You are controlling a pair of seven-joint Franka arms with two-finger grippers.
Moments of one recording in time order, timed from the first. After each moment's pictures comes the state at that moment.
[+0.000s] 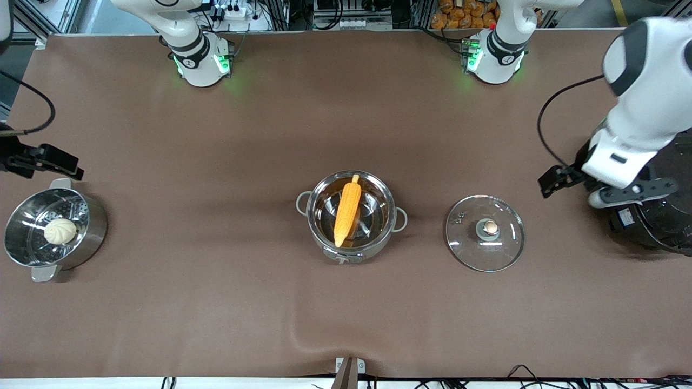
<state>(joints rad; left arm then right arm) -0.21 0.05 0.07 -1.72 0.06 1.87 -0.27 0.03 0.20 -0.06 -1.27 0.01 1.46 0.05</state>
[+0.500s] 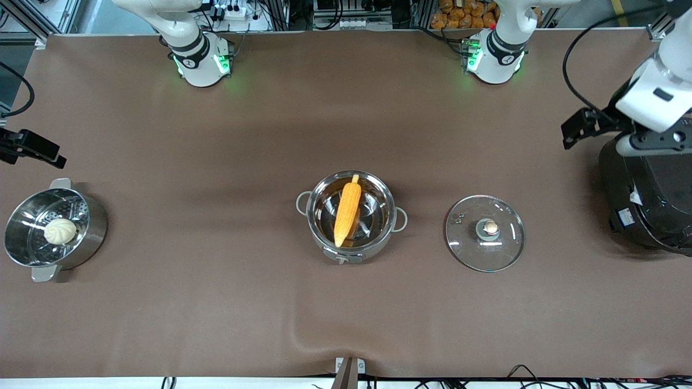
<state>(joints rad) -0.08 0.00 -0.10 -1.50 0.04 1.51 -0.14 -0.02 0.07 -0.06 -1.46 0.01 1.55 0.04</state>
